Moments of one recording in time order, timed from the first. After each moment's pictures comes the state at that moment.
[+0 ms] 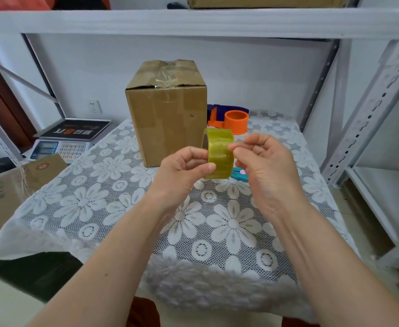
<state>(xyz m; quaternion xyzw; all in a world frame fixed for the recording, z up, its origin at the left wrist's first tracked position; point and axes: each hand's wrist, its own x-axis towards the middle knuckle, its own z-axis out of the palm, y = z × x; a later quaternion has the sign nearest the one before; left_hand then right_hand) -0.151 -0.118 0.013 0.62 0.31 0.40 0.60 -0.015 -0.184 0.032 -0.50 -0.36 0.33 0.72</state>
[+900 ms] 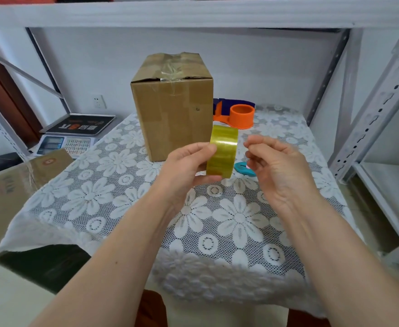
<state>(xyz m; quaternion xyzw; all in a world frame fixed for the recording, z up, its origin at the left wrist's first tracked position) -0.148 -0.112 0.012 0.55 0.32 0.38 0.67 -0.009 -0.183 0.028 -0.50 -0.25 0.39 0.73</state>
